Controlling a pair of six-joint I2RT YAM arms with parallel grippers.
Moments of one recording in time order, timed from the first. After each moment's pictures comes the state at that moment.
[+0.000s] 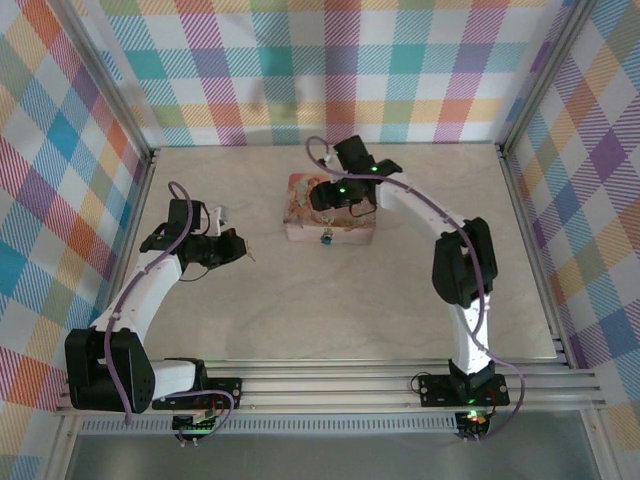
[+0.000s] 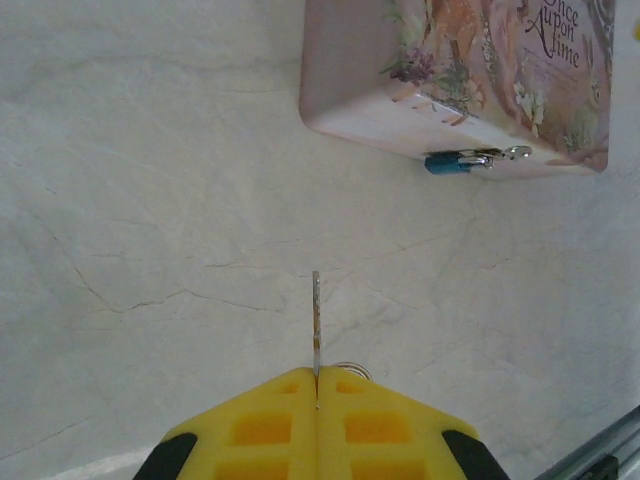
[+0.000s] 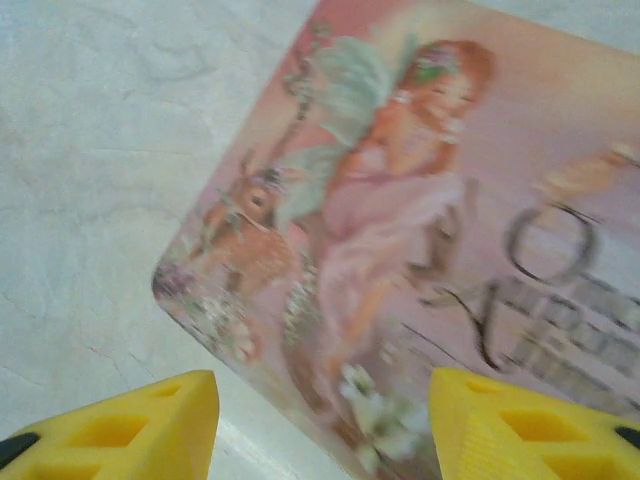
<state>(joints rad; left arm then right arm) -0.06 1.25 0.90 -0.63 0.51 -0.36 0.56 2.07 1.85 -0.71 -0.25 0.18</state>
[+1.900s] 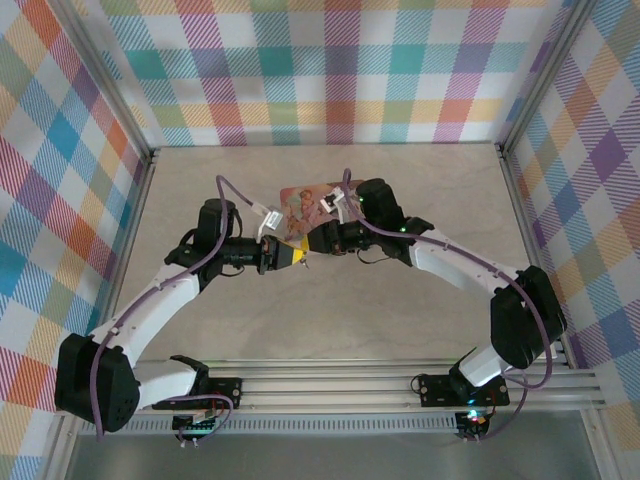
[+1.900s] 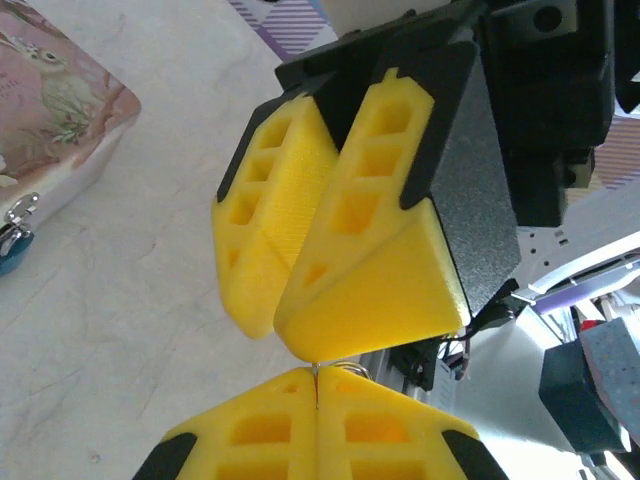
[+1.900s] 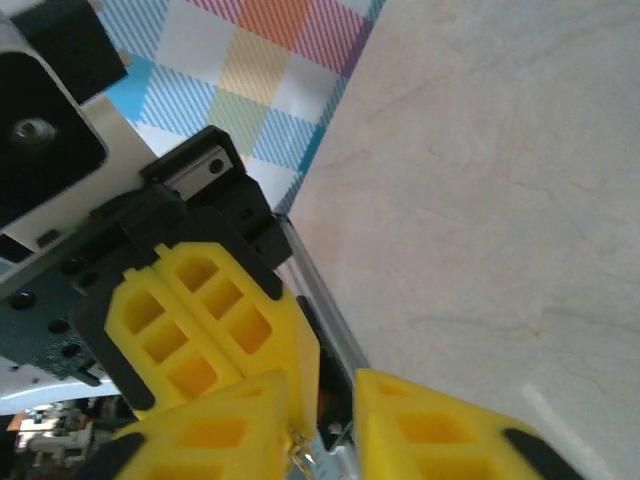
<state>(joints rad) -0.36 1.19 0.84 -0.26 0.97 -0.20 0.66 1.53 1.12 -0.13 -0.85 0.67</state>
